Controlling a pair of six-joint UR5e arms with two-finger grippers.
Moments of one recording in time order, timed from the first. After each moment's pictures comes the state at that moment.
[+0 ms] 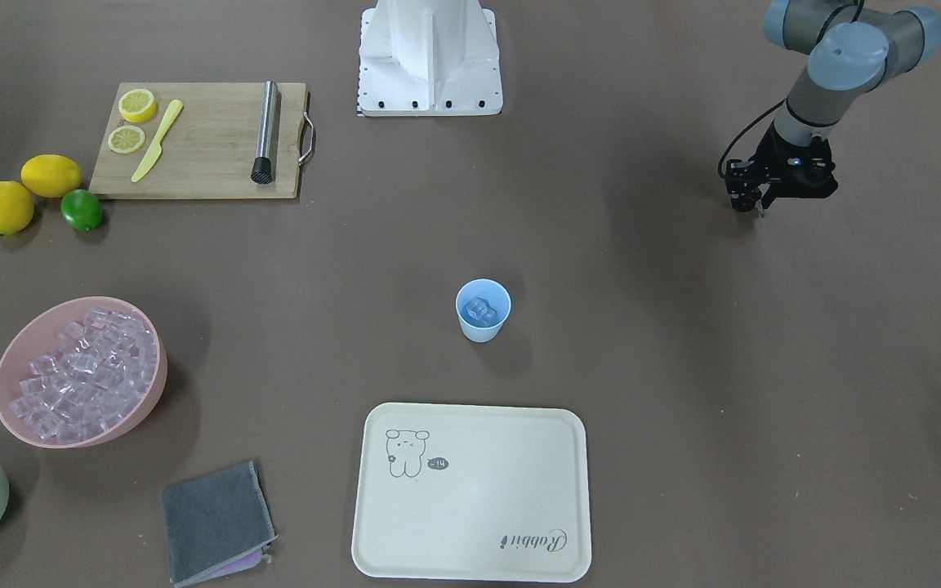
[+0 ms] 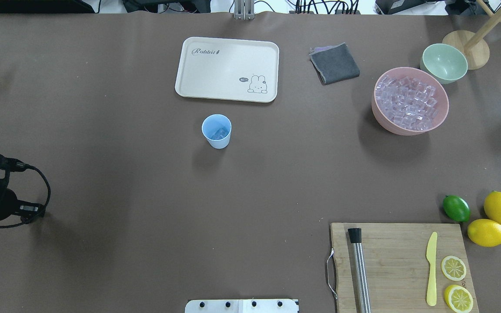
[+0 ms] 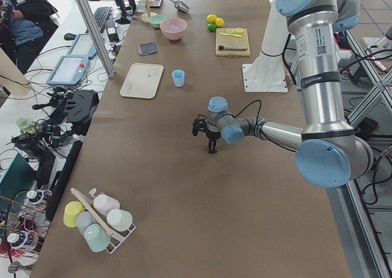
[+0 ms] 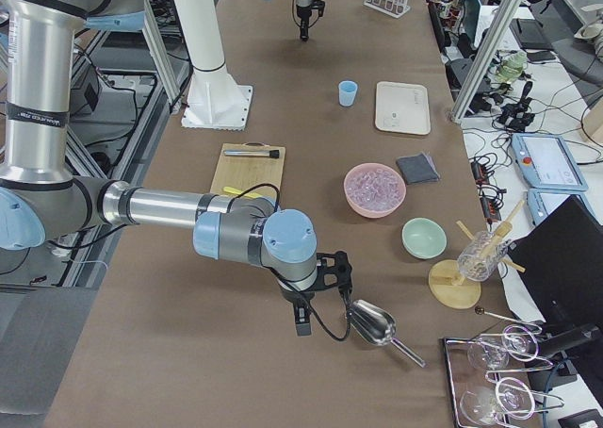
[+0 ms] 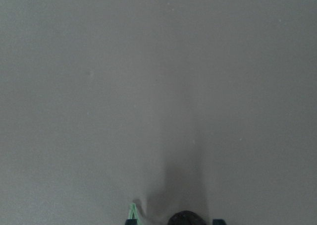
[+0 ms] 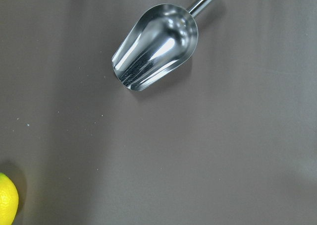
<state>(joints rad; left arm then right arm) -0.62 -1.34 -1.87 -2.16 -1.91 -1.00 1.75 -1.76 1.74 -1.59 2.30 -0.29</state>
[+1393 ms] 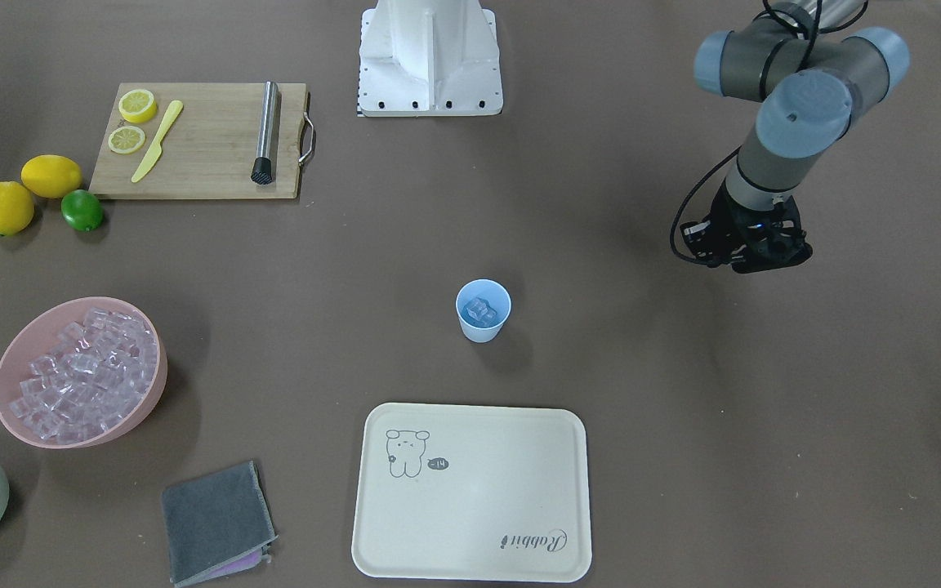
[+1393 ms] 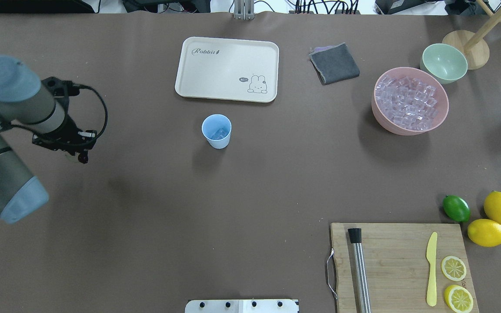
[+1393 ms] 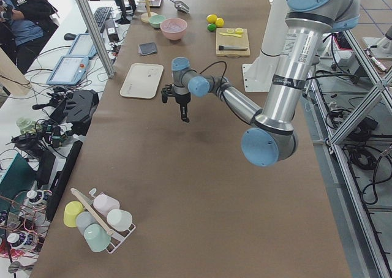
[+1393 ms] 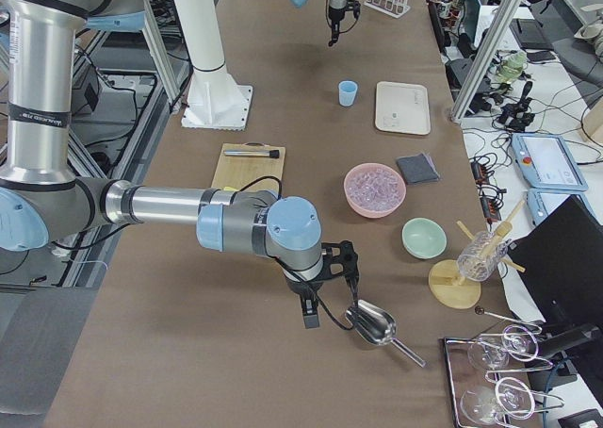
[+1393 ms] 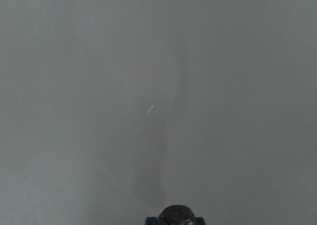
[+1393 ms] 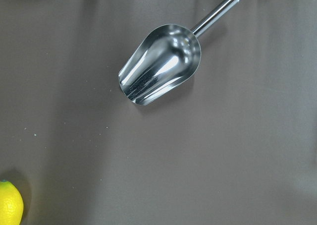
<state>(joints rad) -0.83 -1.93 -1.81 -1.45 -2.03 -0.98 1.75 -1.74 1.77 -1.59 2.29 -0.29</state>
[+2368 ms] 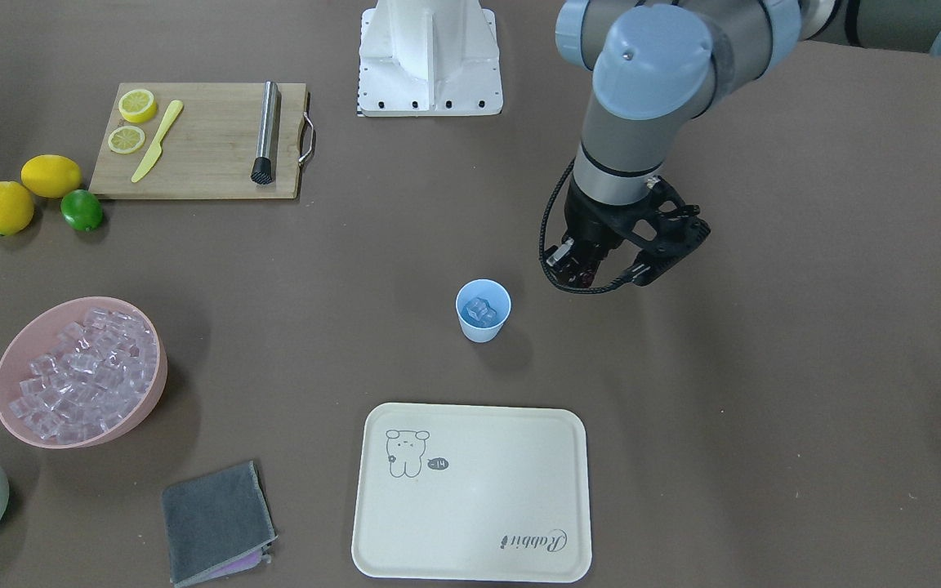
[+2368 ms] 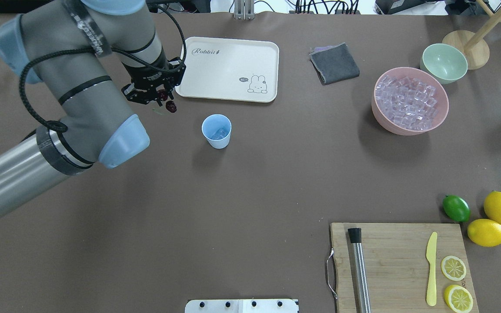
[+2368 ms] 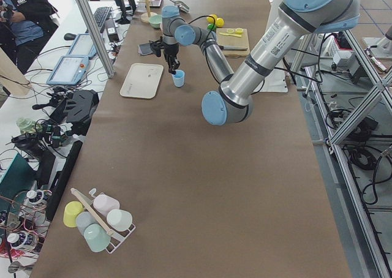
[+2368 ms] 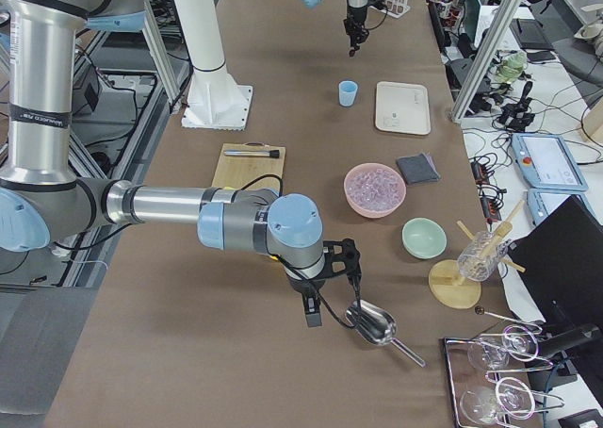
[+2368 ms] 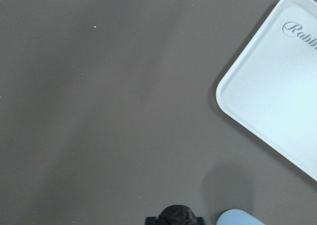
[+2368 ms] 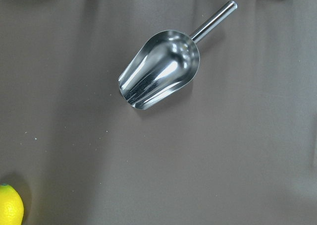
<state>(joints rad) -0.78 -2.37 -1.68 -1.32 -1.99 -1.63 1.75 -1.74 1.78 -1.59 2.29 -0.29</state>
